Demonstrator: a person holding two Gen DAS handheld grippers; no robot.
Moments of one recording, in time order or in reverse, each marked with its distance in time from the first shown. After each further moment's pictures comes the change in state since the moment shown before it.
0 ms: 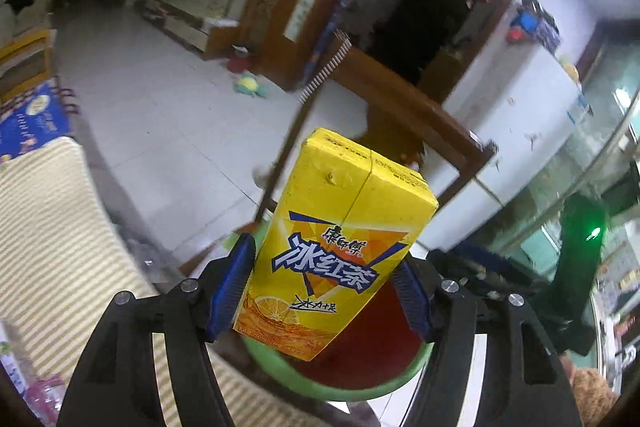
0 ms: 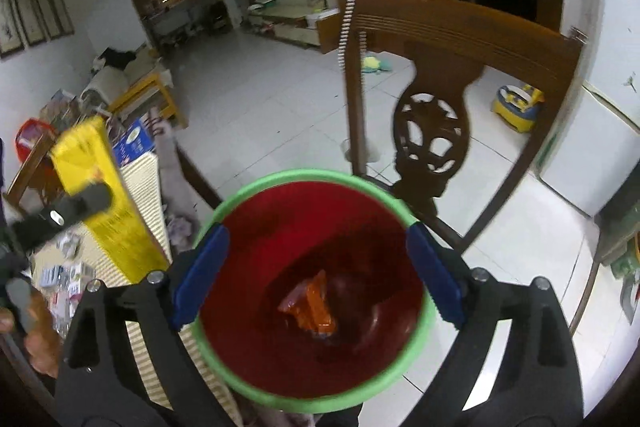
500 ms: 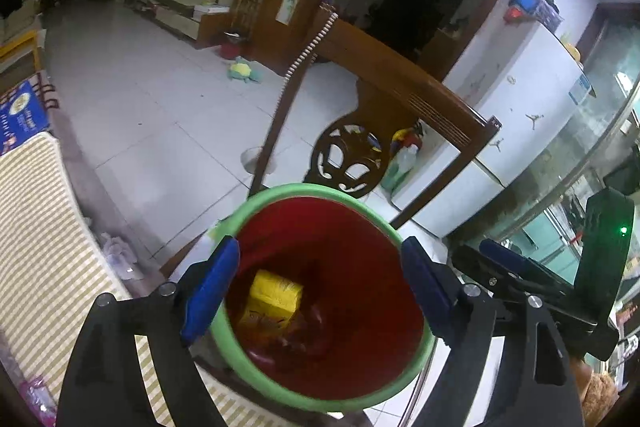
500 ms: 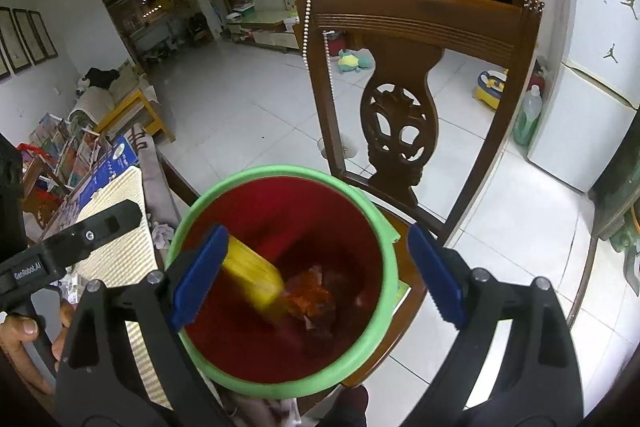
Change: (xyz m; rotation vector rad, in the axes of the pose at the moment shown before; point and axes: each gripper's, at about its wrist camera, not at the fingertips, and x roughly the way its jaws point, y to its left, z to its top) left arm 0.027 -0.013 -0.008 0.015 0.036 0.015; right arm -0.016 -0.018 -0.007 0.053 -0.010 -0.010
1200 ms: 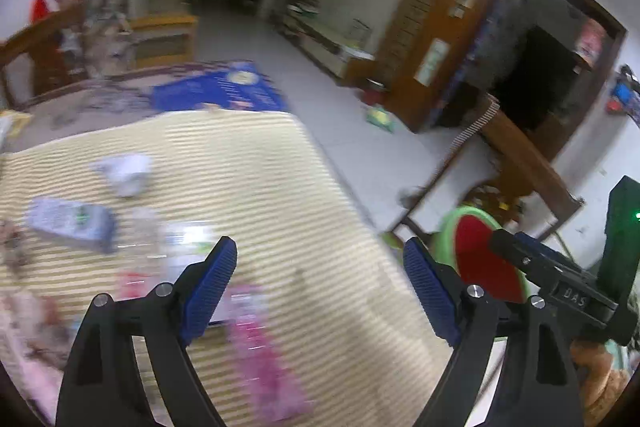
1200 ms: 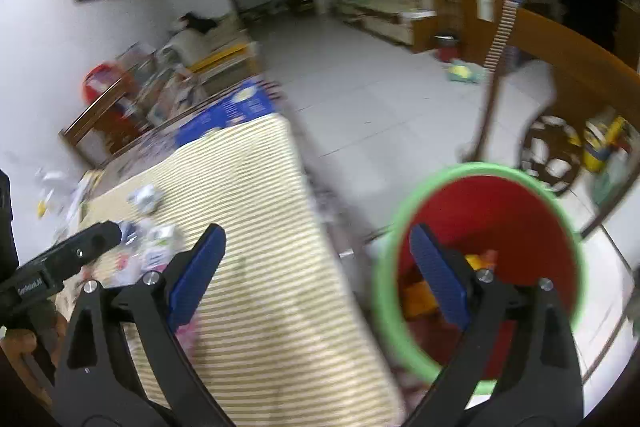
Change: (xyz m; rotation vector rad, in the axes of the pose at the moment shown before) left arm -0.212 0.157 -0.095 -0.292 -0.199 0.424; right arm 0.012 0.226 -0.049 -0.319 0.077 0.304
